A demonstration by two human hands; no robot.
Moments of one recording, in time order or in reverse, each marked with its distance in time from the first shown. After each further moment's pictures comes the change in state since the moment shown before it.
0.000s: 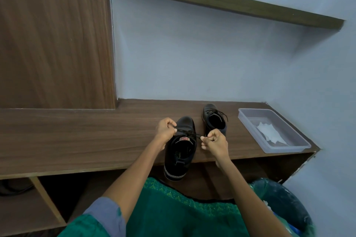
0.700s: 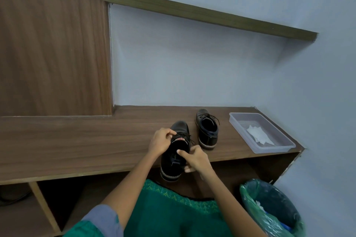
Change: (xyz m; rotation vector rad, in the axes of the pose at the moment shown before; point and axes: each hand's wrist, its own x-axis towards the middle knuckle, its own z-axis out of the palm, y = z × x) left_hand -0.021 -0.010 -0.005 0.377 -0.100 0.244; right_hand -0.055 -0.015 0.022 -0.218 -0.253 0.220
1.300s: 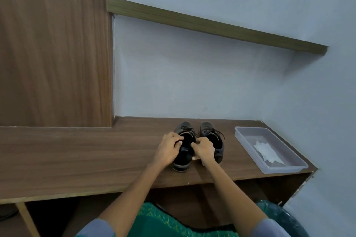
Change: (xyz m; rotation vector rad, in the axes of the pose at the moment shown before) left_hand 0.032 0.012 0.002 0.082 0.100 0.226; right_hand 0.077 -0.054 -0.017 -0.341 0.285 -0.172
